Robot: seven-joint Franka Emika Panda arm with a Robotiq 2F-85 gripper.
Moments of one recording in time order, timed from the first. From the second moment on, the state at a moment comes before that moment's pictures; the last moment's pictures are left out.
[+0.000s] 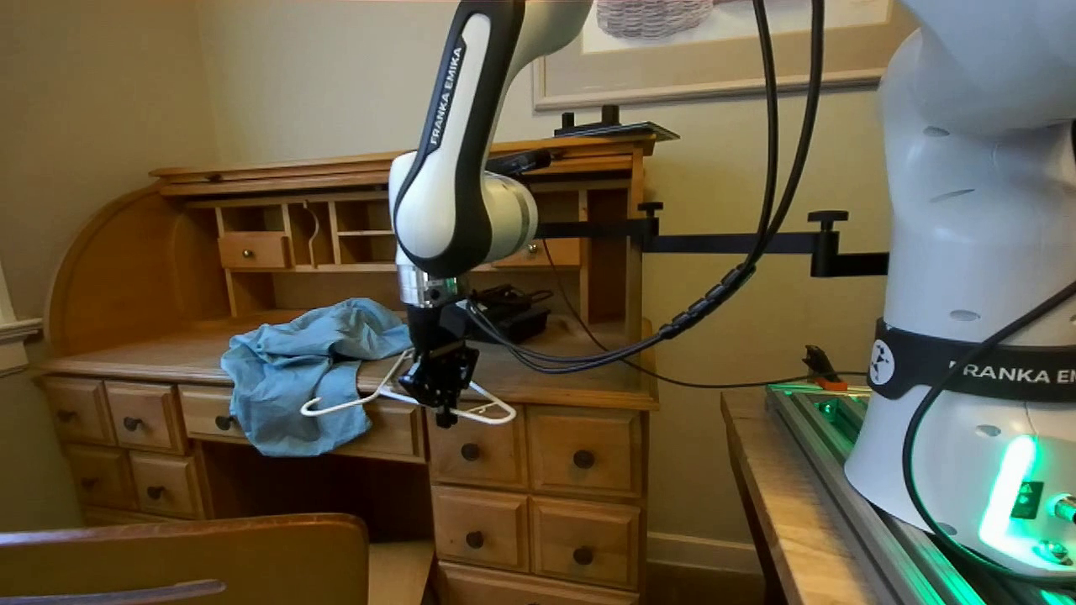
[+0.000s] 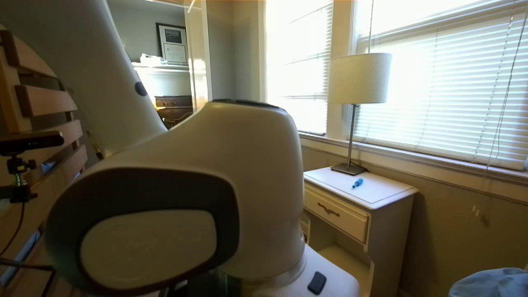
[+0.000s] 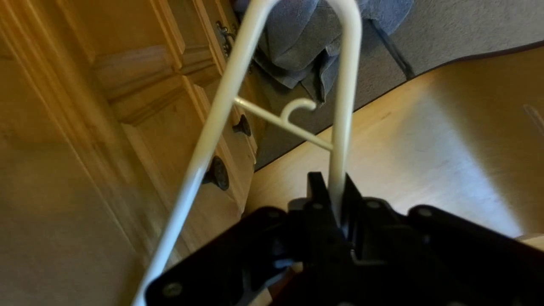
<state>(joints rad) -0.09 0.48 -0.12 -2.31 -0.04 2.83 0.15</state>
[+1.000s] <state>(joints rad) -0.23 0.29 0.12 -2.38 0.11 2.54 -0.48</state>
